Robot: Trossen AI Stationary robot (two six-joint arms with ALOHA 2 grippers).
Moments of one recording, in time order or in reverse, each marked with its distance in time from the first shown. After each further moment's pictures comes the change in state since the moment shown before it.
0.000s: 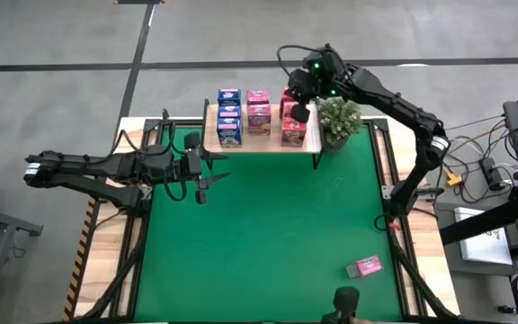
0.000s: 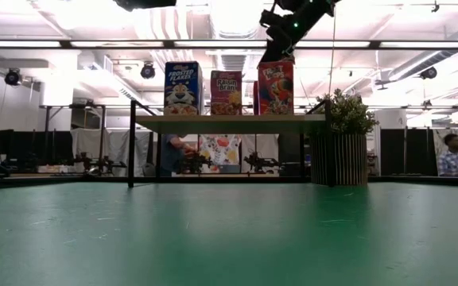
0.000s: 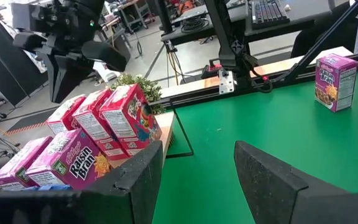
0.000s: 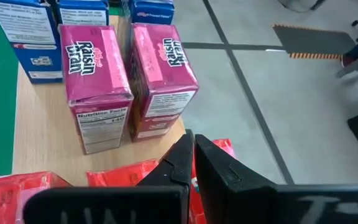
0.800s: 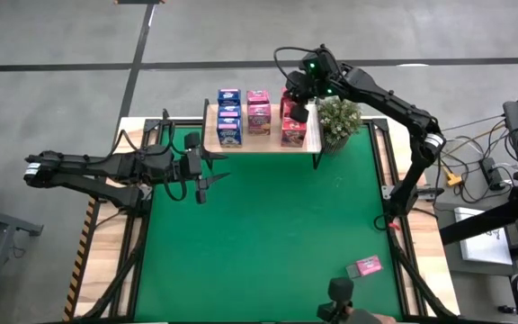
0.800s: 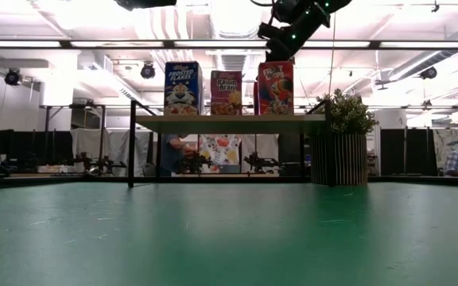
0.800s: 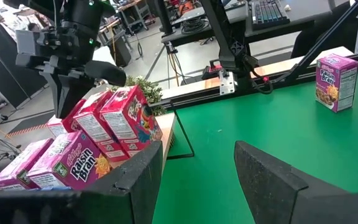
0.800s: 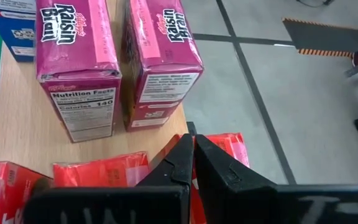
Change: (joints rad) left arm 0.000 0.001 0.000 0.006 0.000 0.008; right arm -0.037 0.050 -0.011 0.009 -0.031 -0.062
